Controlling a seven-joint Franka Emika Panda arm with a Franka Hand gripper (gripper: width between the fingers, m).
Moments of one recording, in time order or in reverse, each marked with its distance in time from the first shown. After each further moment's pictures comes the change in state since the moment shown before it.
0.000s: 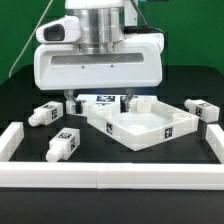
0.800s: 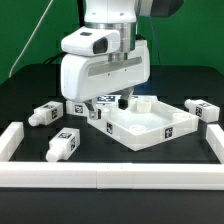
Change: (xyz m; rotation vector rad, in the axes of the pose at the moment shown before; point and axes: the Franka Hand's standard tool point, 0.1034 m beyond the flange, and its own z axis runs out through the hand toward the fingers) arm -0.059 -0.022 0.025 -0.046 -0.013 -0.804
